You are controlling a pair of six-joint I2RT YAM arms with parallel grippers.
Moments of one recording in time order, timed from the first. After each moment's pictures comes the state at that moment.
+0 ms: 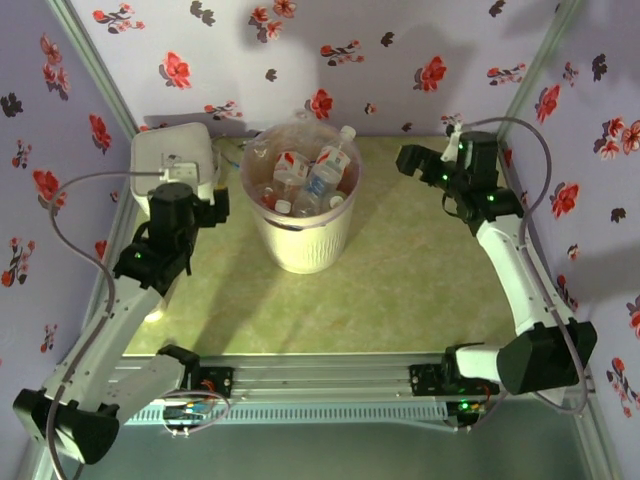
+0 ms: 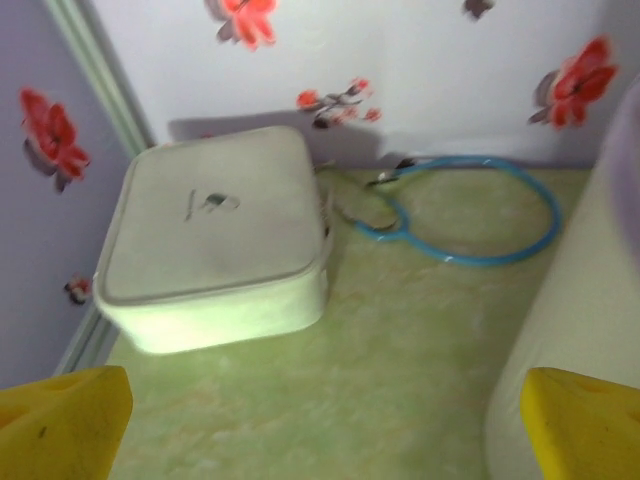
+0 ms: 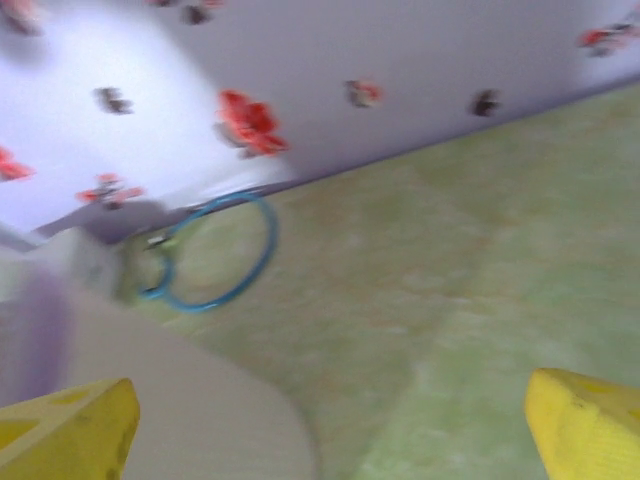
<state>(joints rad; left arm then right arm) -0.40 0.94 0.96 -0.45 -0.47 -0.12 0.15 1.29 1.23 -0.43 -0.14 0.42</state>
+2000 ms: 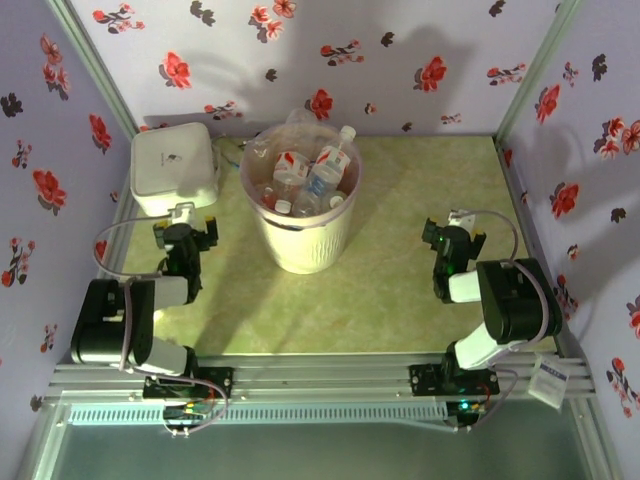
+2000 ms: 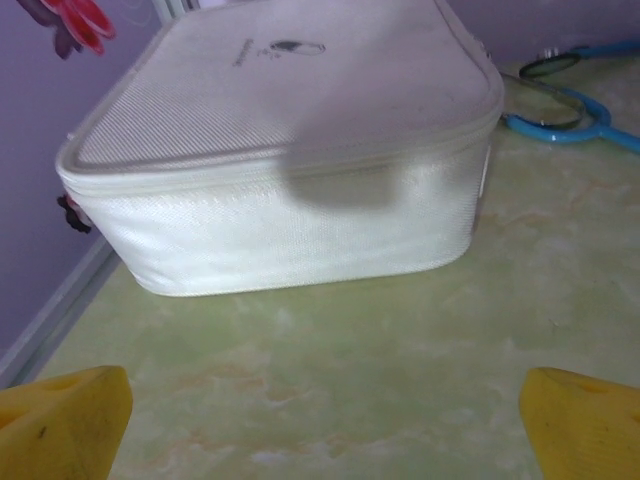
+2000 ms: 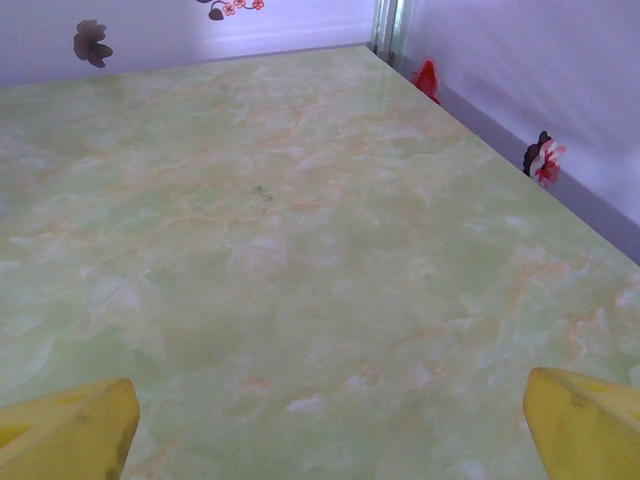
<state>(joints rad) -0.08 1.47 0.37 0.76 -0.31 0.04 0.08 1.57 0.34 0.86 0.41 0.11</state>
